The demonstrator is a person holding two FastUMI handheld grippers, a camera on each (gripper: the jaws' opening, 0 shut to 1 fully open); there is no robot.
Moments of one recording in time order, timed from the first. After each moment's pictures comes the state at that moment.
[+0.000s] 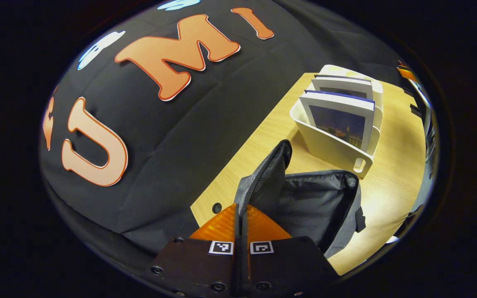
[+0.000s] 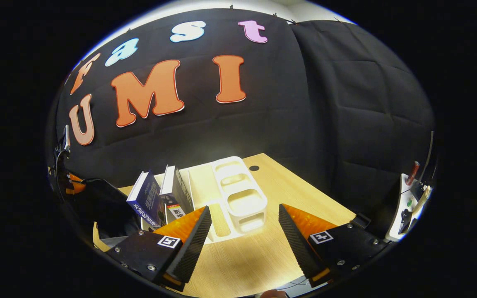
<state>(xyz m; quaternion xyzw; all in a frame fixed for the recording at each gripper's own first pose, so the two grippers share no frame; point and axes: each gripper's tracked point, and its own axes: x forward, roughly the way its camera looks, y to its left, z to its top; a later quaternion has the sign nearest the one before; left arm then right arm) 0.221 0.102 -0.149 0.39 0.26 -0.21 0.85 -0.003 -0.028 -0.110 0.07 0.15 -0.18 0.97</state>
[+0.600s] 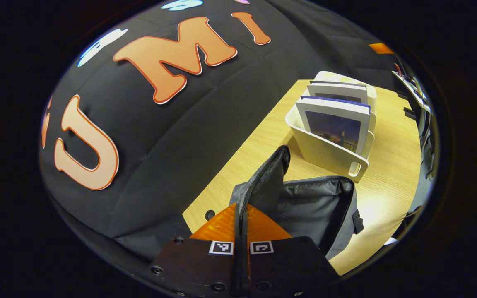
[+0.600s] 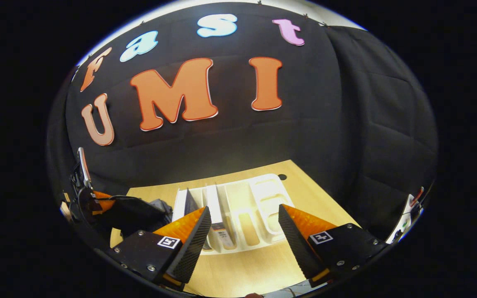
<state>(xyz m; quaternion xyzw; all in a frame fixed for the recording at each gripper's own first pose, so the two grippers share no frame) 0.230 0.100 -0.151 0.37 0.25 -0.25 0.86 0.068 0.062 -0.025 0.05 0.21 -0.09 0.97</state>
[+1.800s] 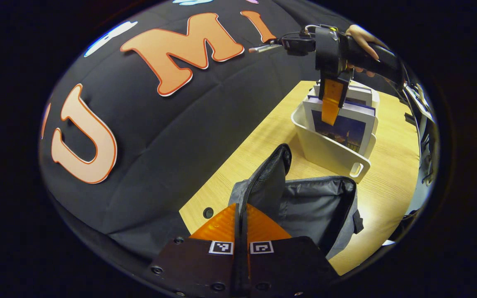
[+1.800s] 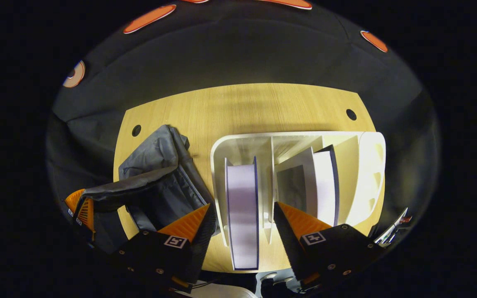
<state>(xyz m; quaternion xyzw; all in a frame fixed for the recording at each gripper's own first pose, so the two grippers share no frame) 0.239 0.111 -0.156 0.35 0.27 -0.25 0.86 0.201 0.187 -0.190 0.01 0.58 -0.02 0.81</state>
